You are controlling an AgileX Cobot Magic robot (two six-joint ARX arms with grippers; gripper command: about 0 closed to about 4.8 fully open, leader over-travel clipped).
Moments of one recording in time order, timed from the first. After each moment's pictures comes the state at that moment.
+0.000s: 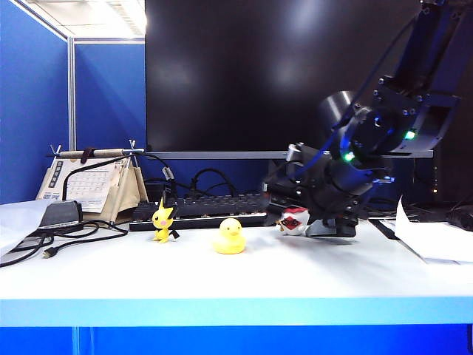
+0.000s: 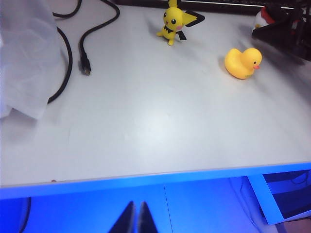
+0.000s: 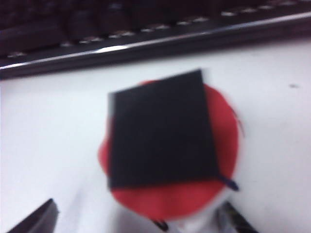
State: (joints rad) left arm -0.73 0.01 0.10 -0.52 -0.36 -0.42; right arm 0.38 2.06 1.08 0.46 -0.08 0.30
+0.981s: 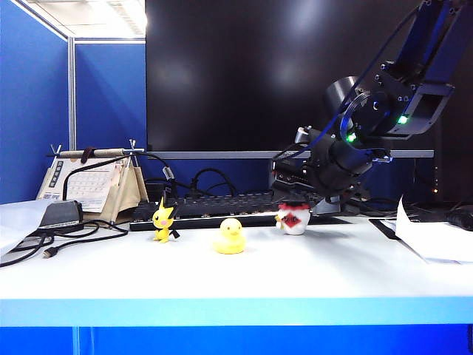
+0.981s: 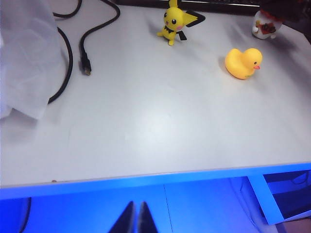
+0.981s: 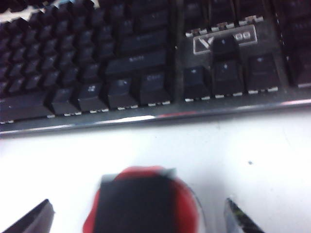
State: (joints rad) left arm -0.73 0.01 0.10 -0.52 -0.36 -0.42; right arm 0.33 2.07 1.22 0.38 -0.11 0.30
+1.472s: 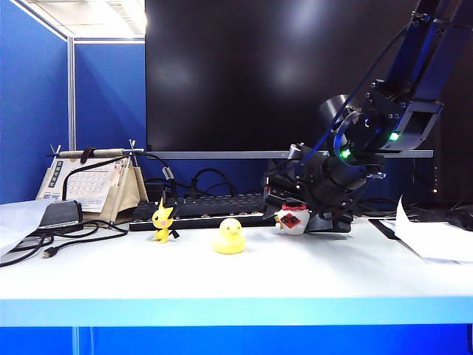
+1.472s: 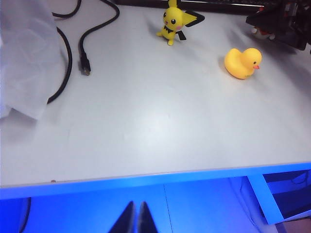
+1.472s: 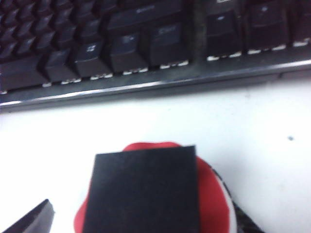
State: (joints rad) left arm -0.73 0.01 0.10 -0.52 -0.36 -0.42; right arm 0.34 2.14 1.24 0.37 -0.16 0.32
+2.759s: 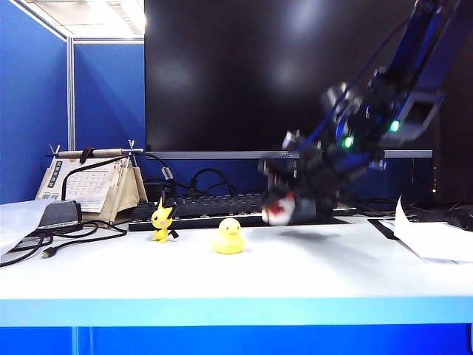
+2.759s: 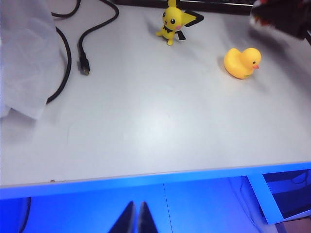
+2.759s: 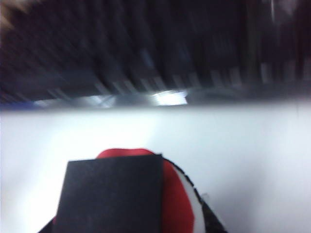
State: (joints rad) left arm -0.73 0.01 0.10 -0.52 -0.36 -0.42; right arm 0.34 2.09 1.25 0.35 -0.28 0.32
